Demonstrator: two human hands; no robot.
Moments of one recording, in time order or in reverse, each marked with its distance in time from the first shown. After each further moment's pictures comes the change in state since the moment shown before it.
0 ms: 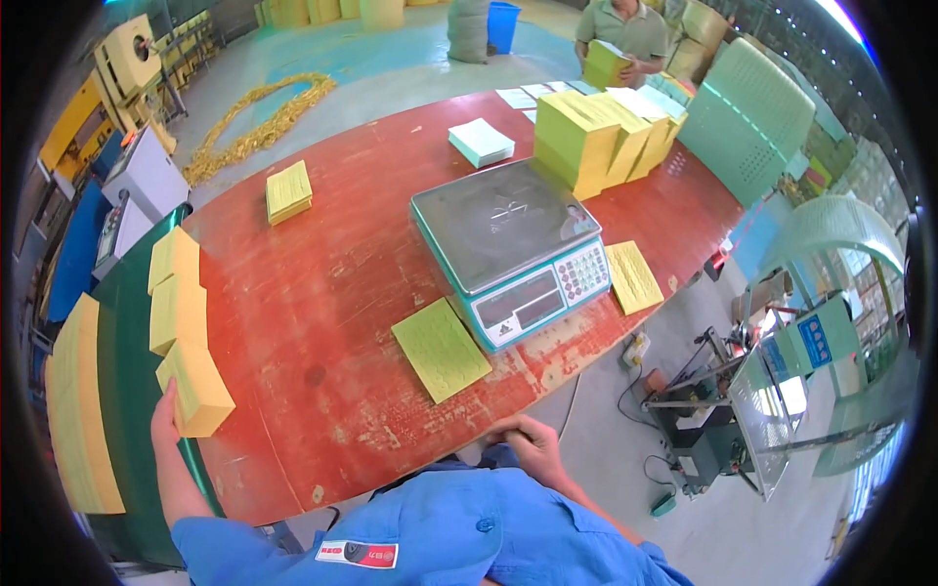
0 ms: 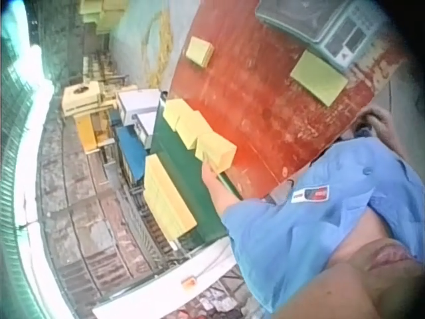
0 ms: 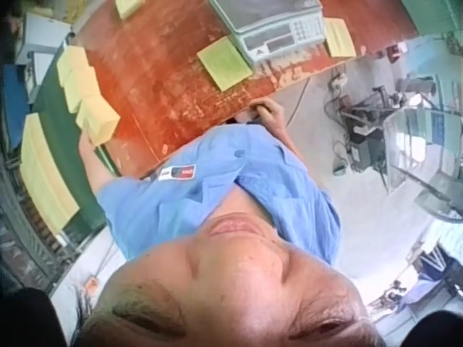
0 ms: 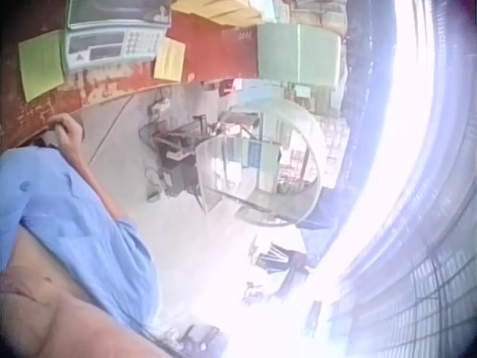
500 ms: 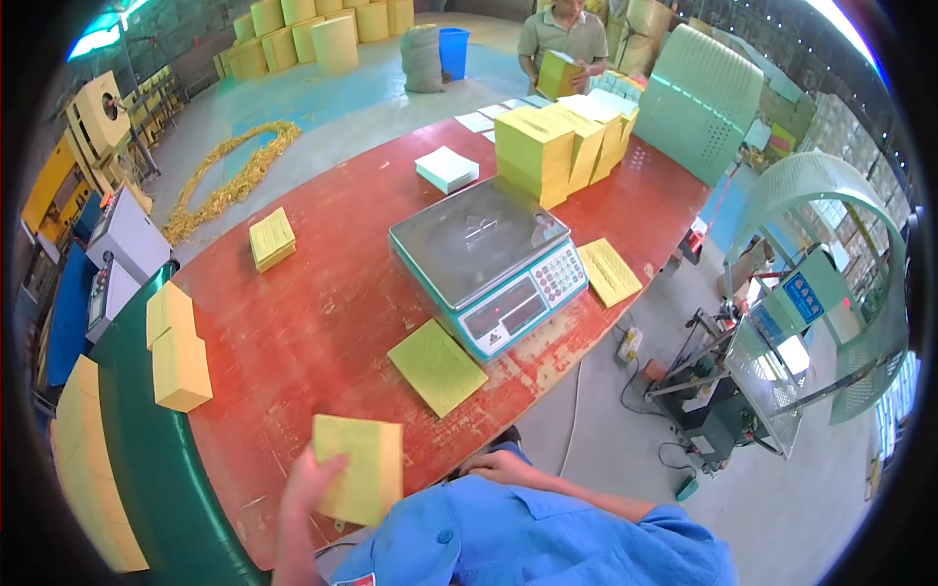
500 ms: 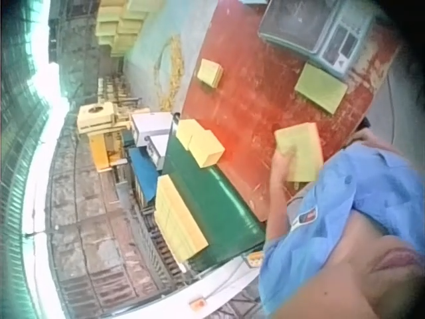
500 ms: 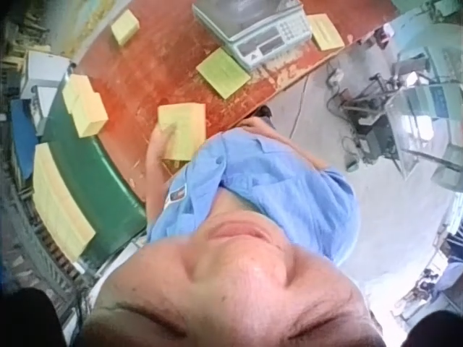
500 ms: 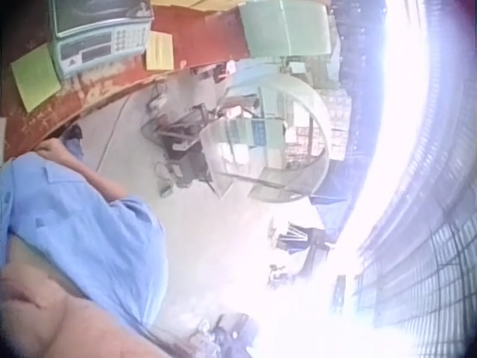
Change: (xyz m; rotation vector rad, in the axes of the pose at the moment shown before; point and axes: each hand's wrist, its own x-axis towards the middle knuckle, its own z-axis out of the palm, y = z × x) left_hand -0.165 -0.072 0.272 0.540 -0.477 0.208; right_hand -0.003 0.050 0.034 -0.282 -0.546 0.170
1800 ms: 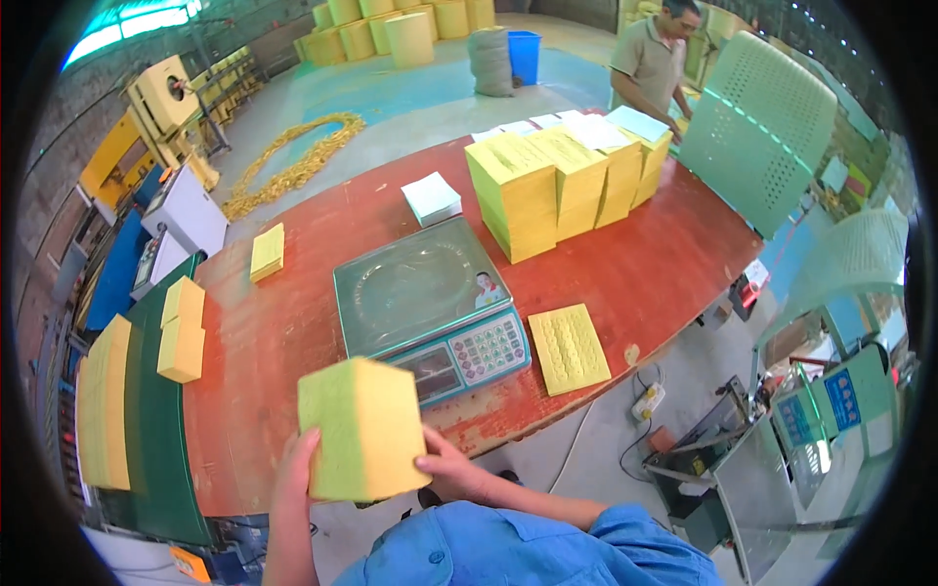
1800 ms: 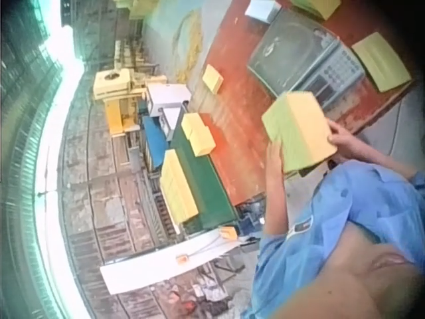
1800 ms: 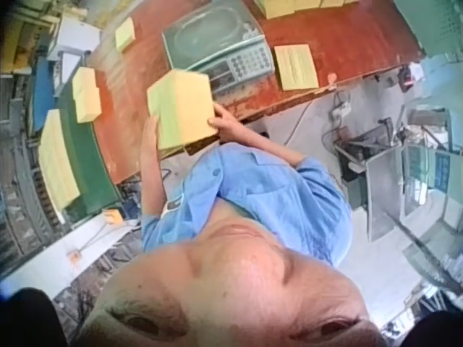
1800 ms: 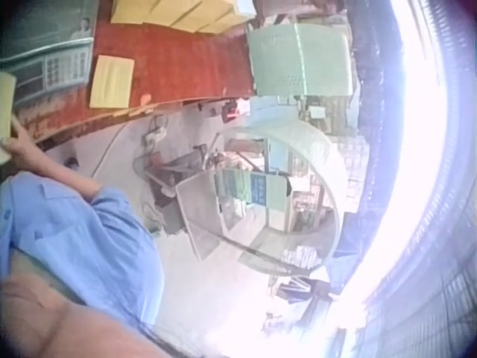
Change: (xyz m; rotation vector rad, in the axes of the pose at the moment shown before) left_hand 0.014 0.167 0.231 -0.387 0.324 0.039; right_hand -0.001 -0.028 -0.190 1.131 -0.333 -0.238
